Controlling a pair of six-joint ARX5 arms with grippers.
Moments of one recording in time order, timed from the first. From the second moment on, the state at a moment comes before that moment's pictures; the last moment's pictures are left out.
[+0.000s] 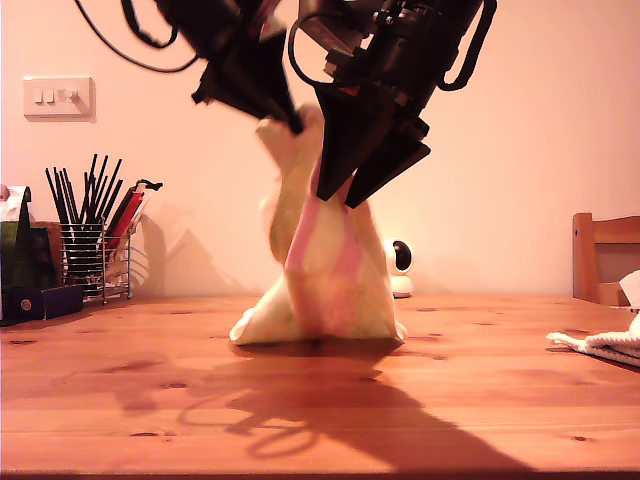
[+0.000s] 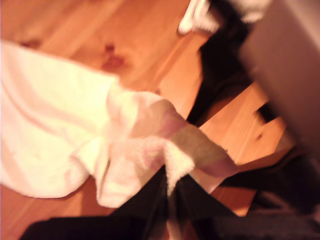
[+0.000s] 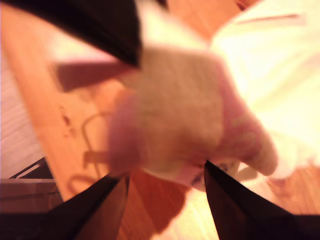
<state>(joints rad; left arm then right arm) -0.51 1.84 1.83 -1.03 0.47 0.27 0.57 1.78 1.56 -0.86 -0.28 -0.40</state>
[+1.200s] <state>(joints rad) -0.50 1.84 1.83 -1.09 0.58 0.11 0.58 1.75 1.56 -0.88 -0.18 -0.19</state>
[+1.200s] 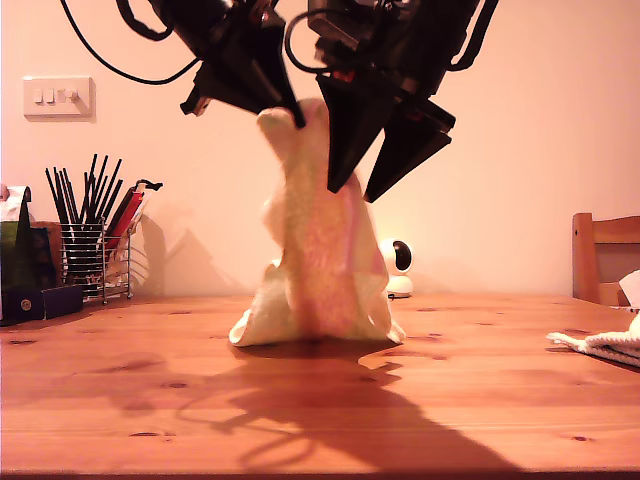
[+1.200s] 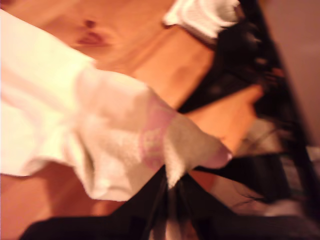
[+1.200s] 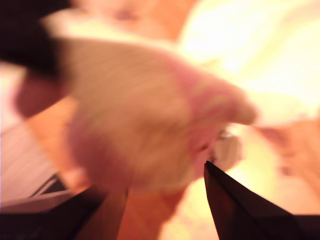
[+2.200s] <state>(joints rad) -0.41 1.84 1.83 -1.10 0.67 0.09 0.59 1.75 1.56 -0.89 -0.04 -0.26</state>
